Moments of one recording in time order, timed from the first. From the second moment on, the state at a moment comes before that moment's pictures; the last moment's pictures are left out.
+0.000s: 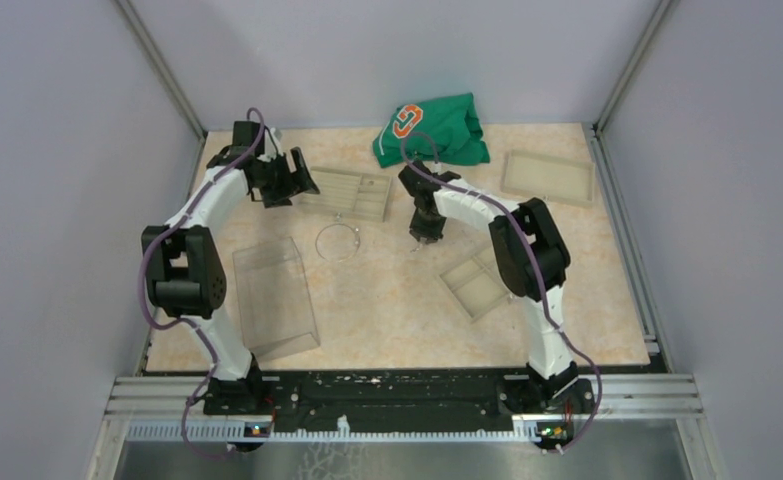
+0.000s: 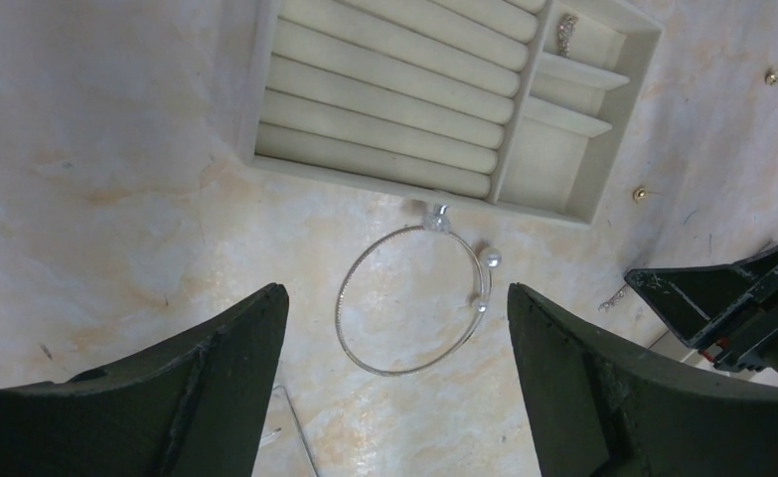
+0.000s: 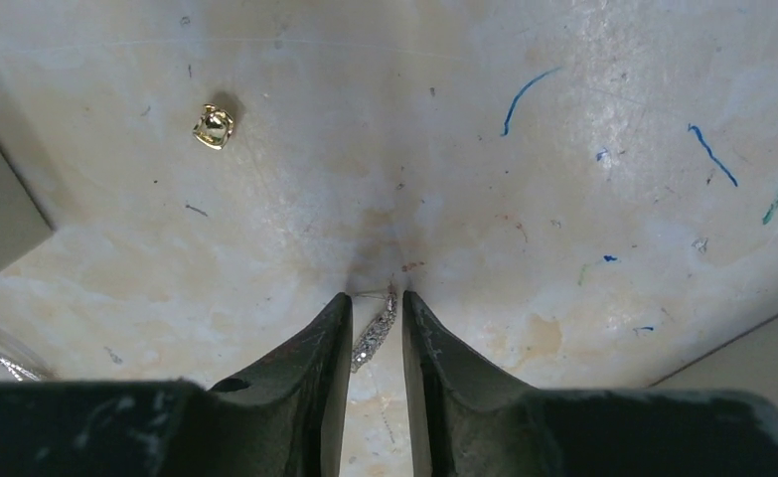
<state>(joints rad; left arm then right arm) -0.06 1.82 1.47 -0.58 0.27 -0.35 0.59 2.11 1.61 -0.78 0.22 0.91</state>
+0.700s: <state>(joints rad) -0.06 1.85 1.47 -0.58 0.31 -0.35 0.59 2.03 1.47 -0.66 0.19 0.79</state>
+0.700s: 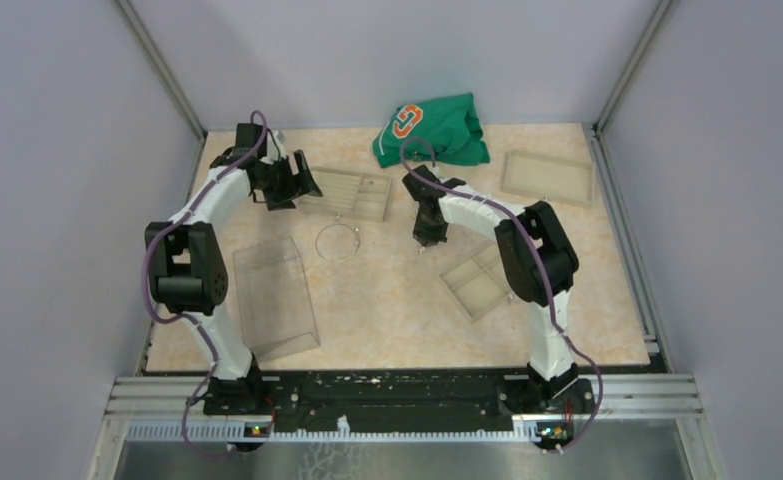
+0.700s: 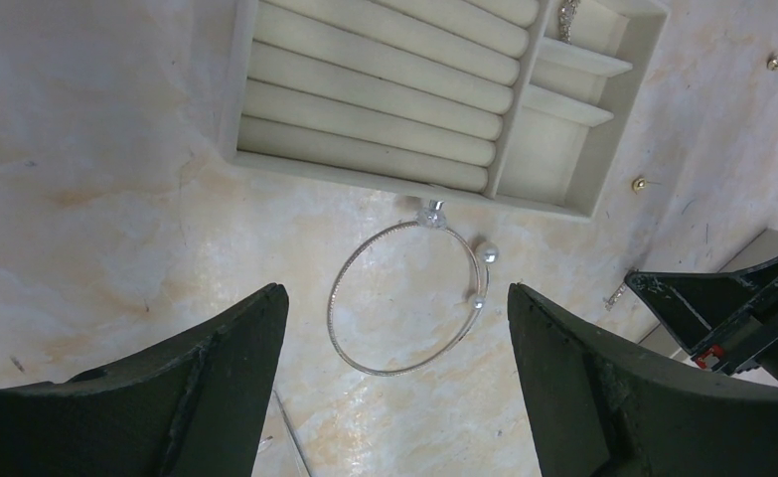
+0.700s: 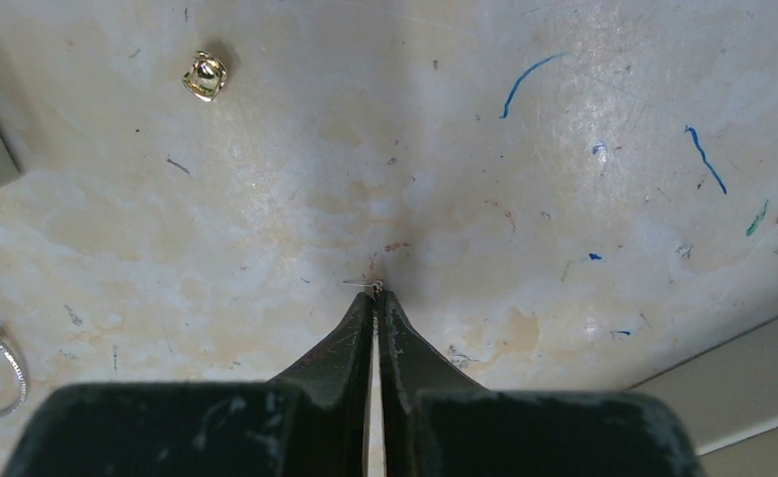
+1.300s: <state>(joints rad) 0.05 1.91 1.48 -0.54 0.34 -0.39 0.59 1.98 1.53 -0.67 0.18 0.69</state>
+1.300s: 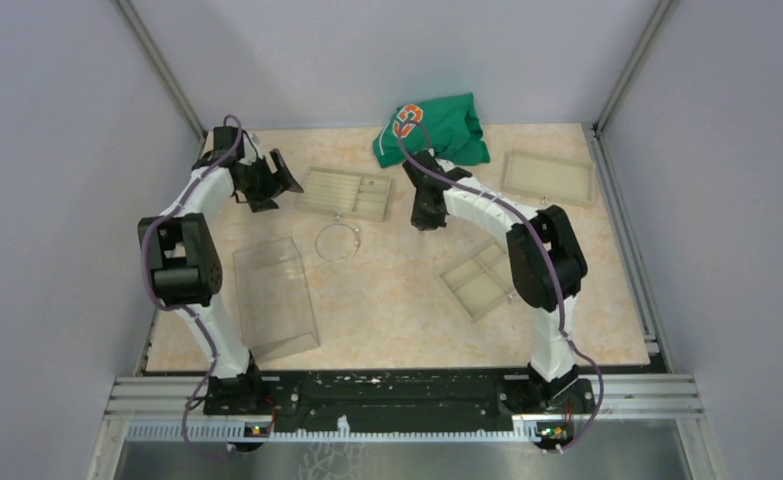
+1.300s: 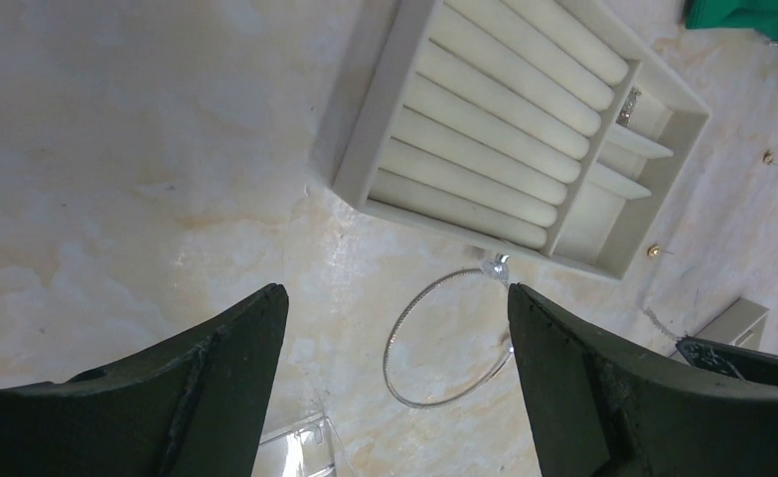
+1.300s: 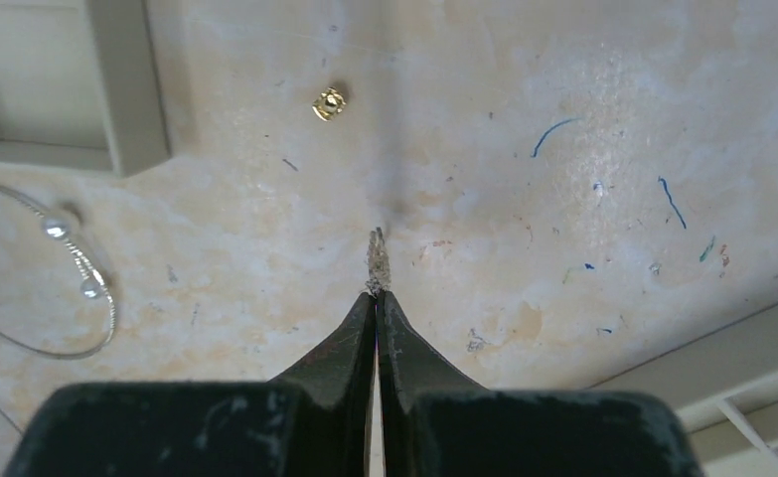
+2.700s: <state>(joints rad) 0.08 2.02 1.57 -0.54 0.39 -0.40 0.59 2.48 2.36 -0.64 0.13 0.61</state>
